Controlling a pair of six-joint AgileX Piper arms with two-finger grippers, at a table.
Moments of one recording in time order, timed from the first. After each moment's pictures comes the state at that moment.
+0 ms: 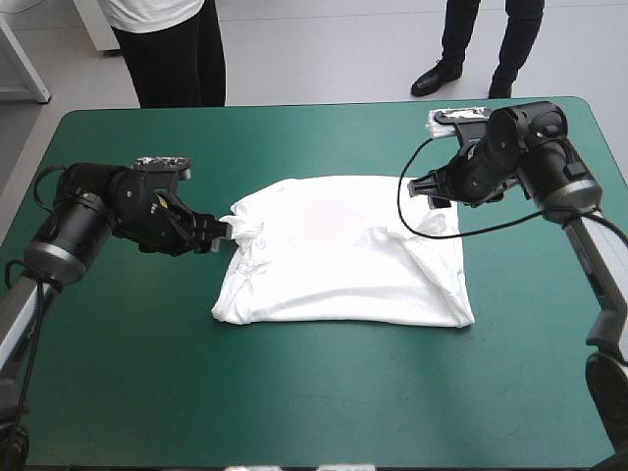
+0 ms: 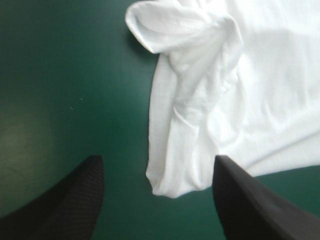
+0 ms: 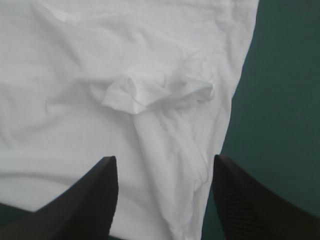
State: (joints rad) left arm -0.24 1.44 -1.35 -0.09 1.15 -0.13; right arm 0.25 1.64 -1.69 0.07 1.24 0.07
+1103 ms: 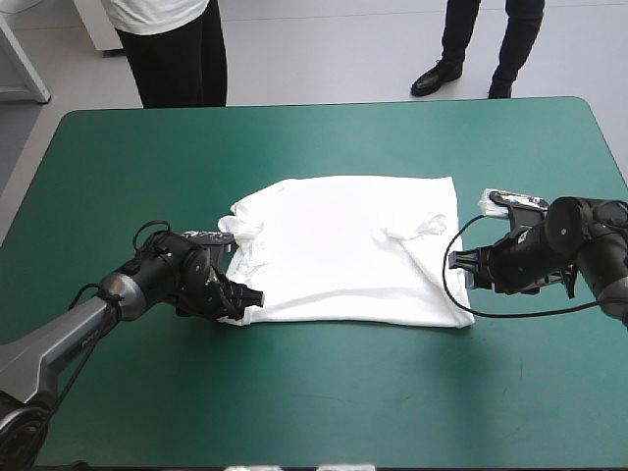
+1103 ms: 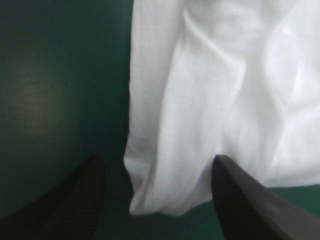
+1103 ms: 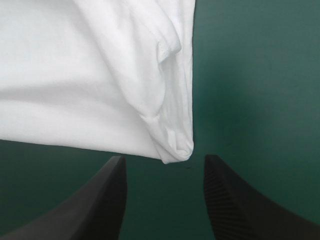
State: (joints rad) left arm -0.43 1.52 -0.96 0.03 0.86 -0.37; right arm 0.09 1.33 -1.11 0.22 1.11 0.07
